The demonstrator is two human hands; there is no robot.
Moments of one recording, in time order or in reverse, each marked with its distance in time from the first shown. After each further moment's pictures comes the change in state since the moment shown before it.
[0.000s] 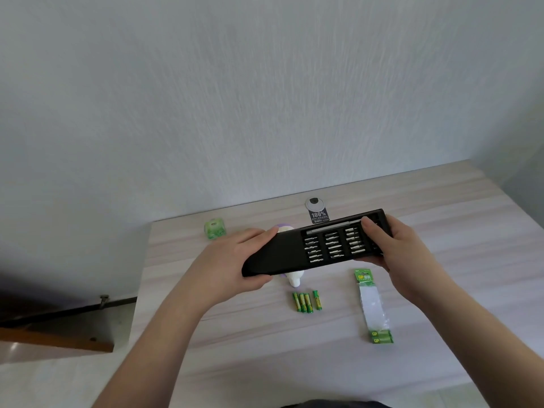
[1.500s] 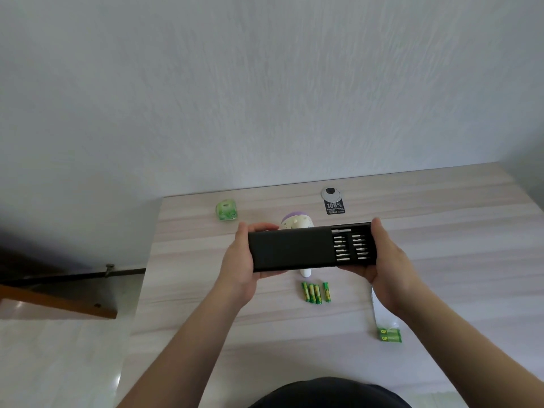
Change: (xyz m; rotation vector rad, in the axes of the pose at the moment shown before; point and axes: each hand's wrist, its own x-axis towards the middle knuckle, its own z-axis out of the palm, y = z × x) left_hand 0.004 0.019 0.034 -1.453 0.384 -1.072; right_hand 0.004 0.033 0.047 0.141 0.016 0.227
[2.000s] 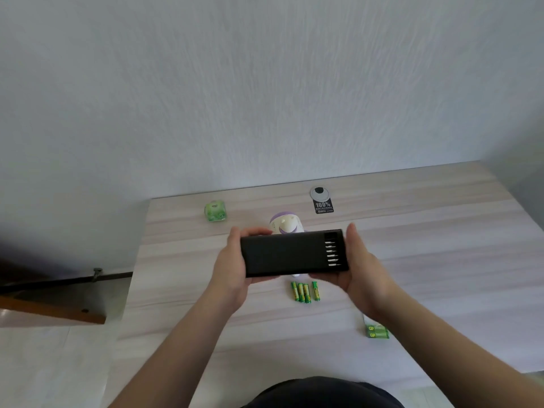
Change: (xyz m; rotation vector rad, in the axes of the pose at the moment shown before) left_hand -0.002 -0.008 0.008 0.009 -0.021 -0.021; right_hand -0.006 0.012 0.003 0.029 -0.147 0.113
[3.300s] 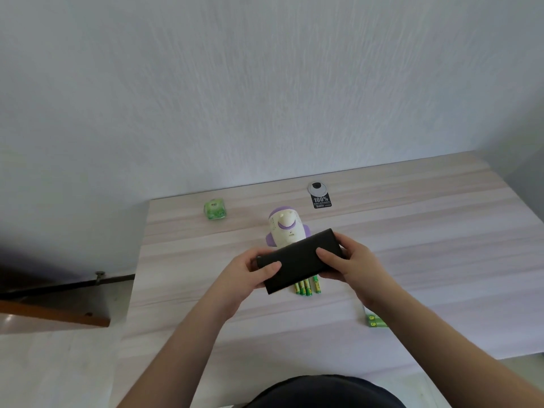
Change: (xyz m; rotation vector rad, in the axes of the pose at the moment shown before) left_hand 0.008 -0.037 -0.030 0.355 -0.350 0.030; right_hand 0.016 0.028 -0.026 -0.296 -0.017 -0.138
